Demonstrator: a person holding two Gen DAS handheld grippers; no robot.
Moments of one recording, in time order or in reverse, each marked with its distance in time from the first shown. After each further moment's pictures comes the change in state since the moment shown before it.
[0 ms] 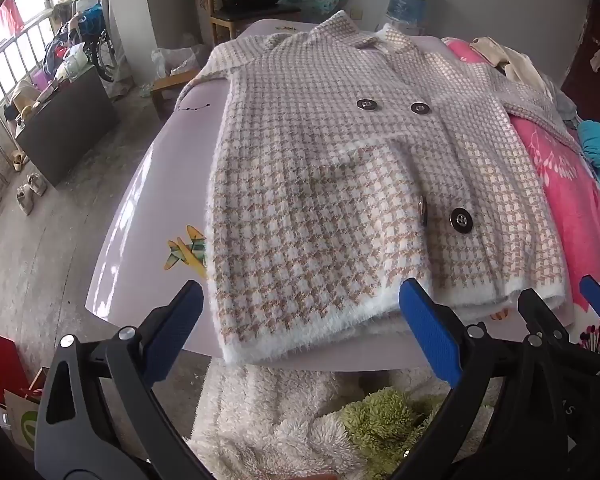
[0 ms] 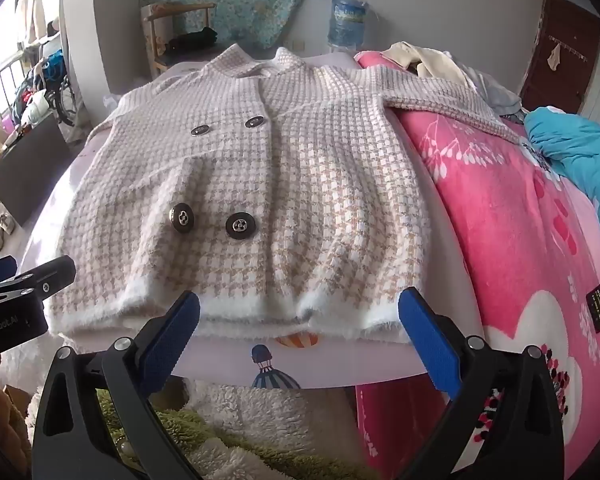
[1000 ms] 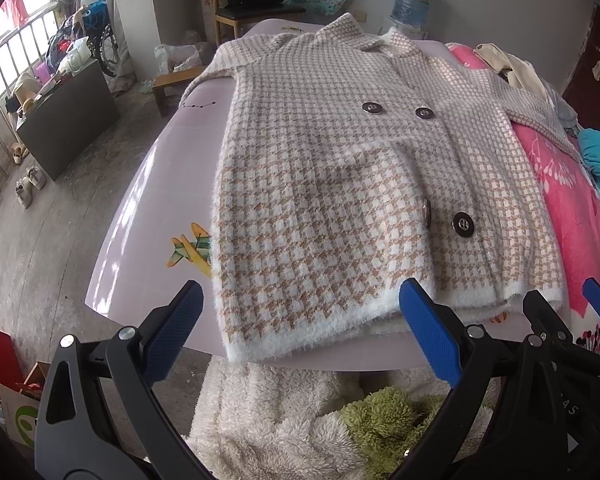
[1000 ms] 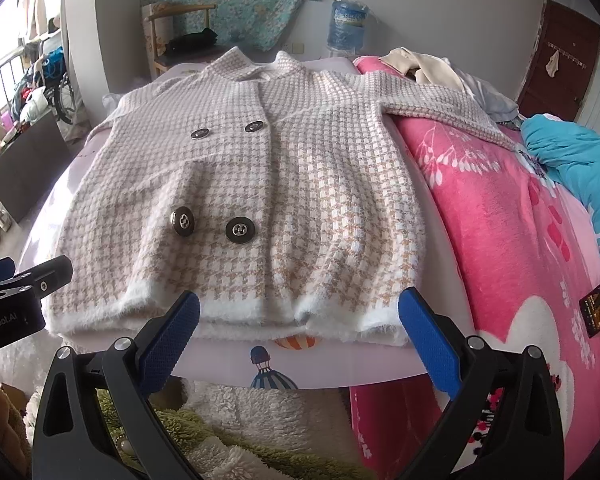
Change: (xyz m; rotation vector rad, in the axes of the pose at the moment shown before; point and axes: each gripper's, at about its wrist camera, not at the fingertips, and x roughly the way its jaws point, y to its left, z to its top) left arm -0.003 0.008 0.003 -0.024 0.002 -0.019; right arm -0.006 0.002 0.002 -0.012 -0.006 -0.021
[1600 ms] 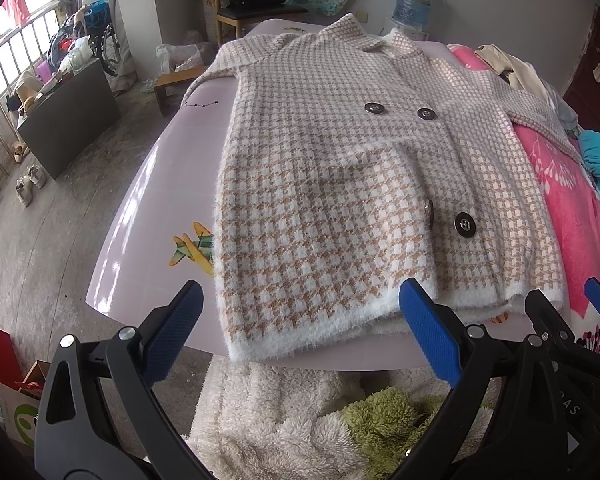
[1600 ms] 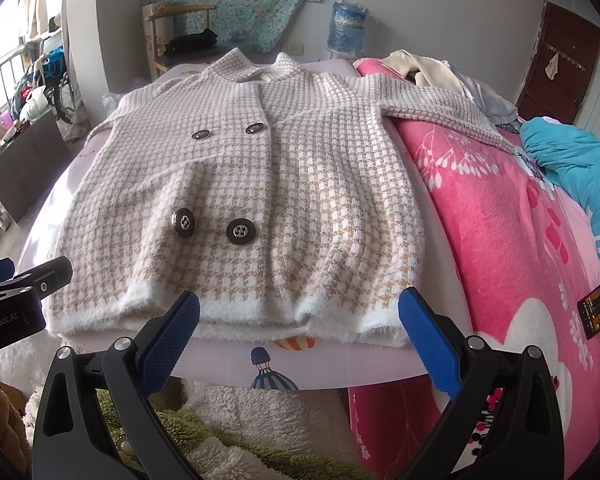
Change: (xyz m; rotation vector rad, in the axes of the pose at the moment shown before) left arm 0.000 0.001 0.000 0.000 -0.003 -0.001; right arm -0.001 0.002 0.000 -0.002 -0.001 -0.005
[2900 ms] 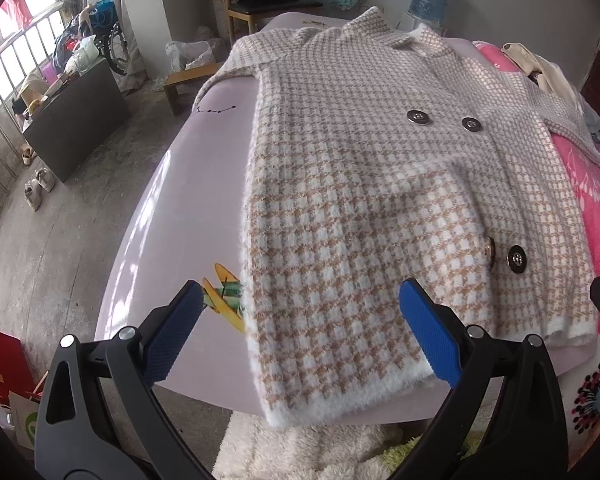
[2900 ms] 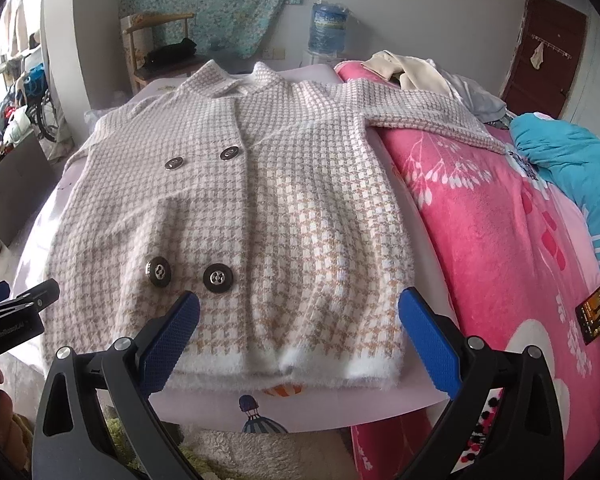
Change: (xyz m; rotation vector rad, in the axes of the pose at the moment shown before) left arm 0.047 0.027 0.035 0.001 0.030 0.052; right arm 0.024 -0.018 0.038 0.071 0.004 -0.045
